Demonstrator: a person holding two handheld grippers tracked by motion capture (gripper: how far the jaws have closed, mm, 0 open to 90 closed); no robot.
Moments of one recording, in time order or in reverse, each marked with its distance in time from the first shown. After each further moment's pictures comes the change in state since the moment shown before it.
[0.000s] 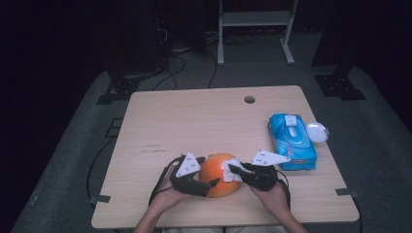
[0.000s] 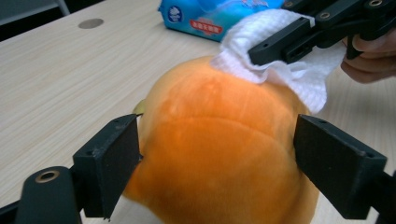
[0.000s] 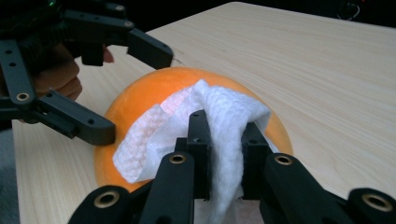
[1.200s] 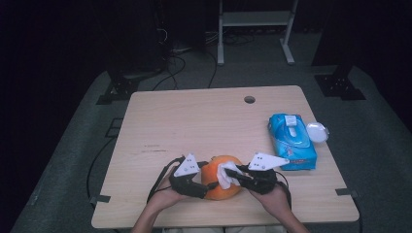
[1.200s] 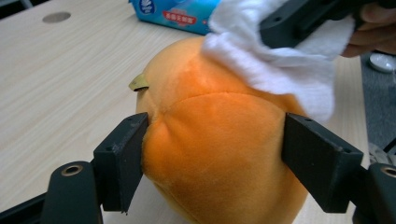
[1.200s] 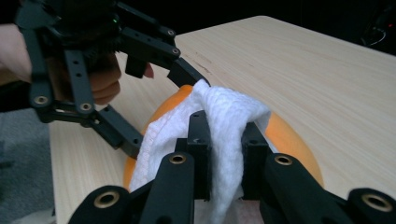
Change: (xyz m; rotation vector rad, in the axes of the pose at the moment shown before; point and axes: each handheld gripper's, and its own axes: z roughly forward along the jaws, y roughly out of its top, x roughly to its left) left arm 0.000 0.000 -0.003 0.030 -0.106 0.040; right arm 0.020 0.014 -0.007 -0.005 0.070 -0.130
